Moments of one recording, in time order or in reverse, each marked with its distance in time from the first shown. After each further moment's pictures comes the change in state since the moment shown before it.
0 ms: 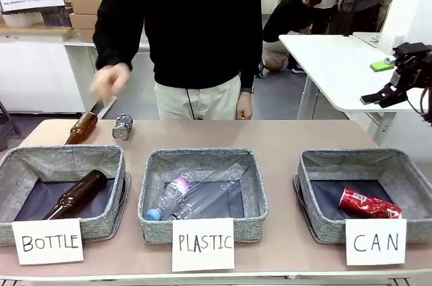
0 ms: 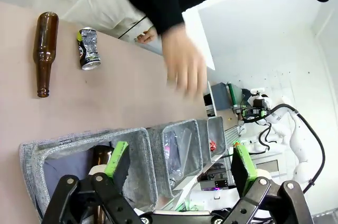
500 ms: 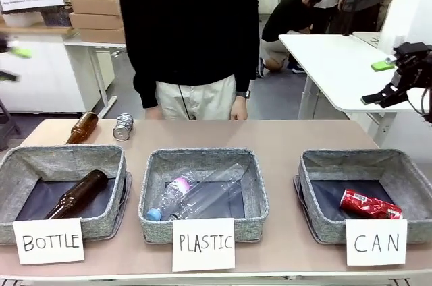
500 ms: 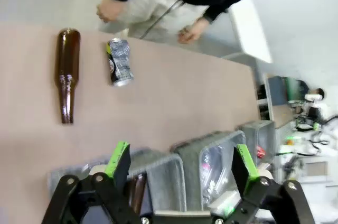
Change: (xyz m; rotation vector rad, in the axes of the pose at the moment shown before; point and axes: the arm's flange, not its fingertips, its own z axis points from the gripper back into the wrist) left arm 0.077 -0.037 -0.105 0.302 0.125 -0.077; right arm 0.000 0.000 0.000 0.000 0.001 0.000
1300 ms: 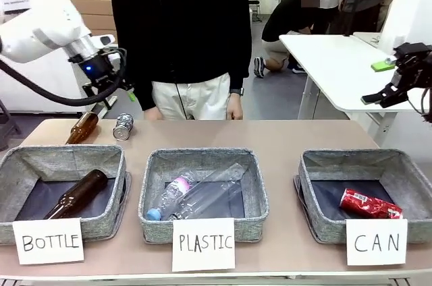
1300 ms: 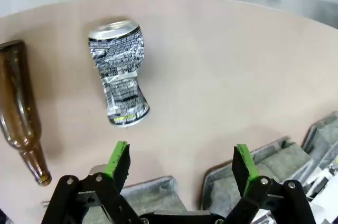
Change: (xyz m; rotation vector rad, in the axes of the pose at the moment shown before) left arm 0.081 -0.004 -0.304 0.369 0.586 0.077; right arm 0.000 0.000 0.000 0.000 0.001 0.000
